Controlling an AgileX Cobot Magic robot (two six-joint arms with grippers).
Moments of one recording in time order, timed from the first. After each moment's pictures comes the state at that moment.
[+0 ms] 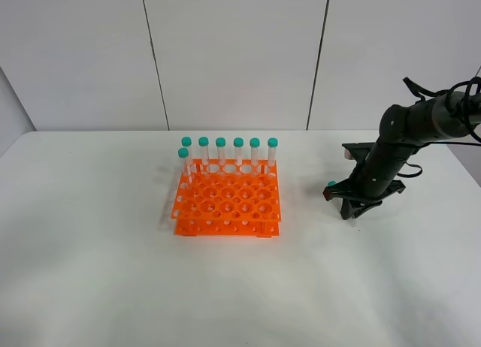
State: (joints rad) left arm -0.04 -0.01 -0.49 0.01 1.07 -0.04; right arm 0.08 2.11 -1.29 0.15 0.72 -0.22
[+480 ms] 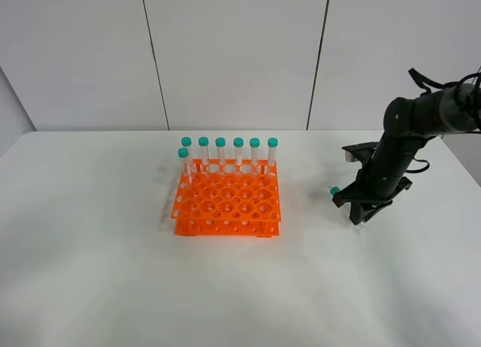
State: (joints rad) left arm -0.04 -0.01 -0.49 0.01 1.07 -0.04; right arm 0.08 2.05 -1.29 0.09 0.85 -0.31
